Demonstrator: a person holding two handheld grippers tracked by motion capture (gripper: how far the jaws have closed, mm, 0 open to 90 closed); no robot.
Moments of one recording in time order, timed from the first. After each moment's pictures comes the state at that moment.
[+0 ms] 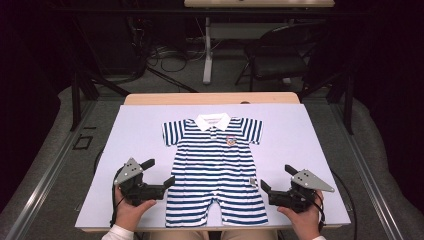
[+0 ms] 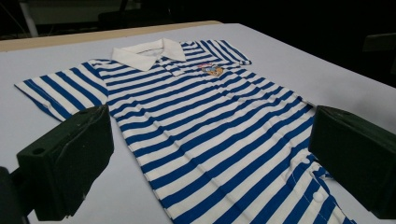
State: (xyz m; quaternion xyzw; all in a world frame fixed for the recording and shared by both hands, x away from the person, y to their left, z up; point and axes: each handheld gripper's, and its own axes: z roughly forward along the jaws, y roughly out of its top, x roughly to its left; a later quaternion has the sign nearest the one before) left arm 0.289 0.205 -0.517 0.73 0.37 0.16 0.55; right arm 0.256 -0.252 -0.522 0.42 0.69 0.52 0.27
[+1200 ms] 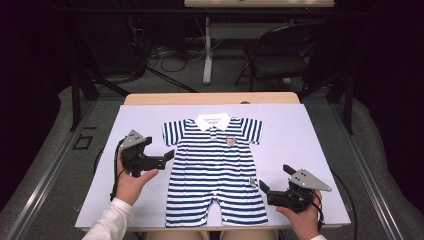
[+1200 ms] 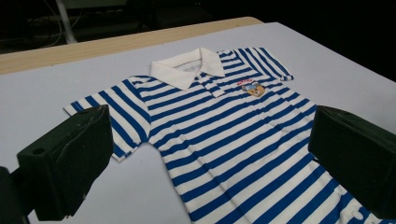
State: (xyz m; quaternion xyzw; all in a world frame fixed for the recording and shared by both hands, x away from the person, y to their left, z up) left arm 0.349 0.201 -0.473 0.74 0.41 0.17 0.50; right arm 0.258 -0.248 -0.524 0.42 0.70 0.51 0.27
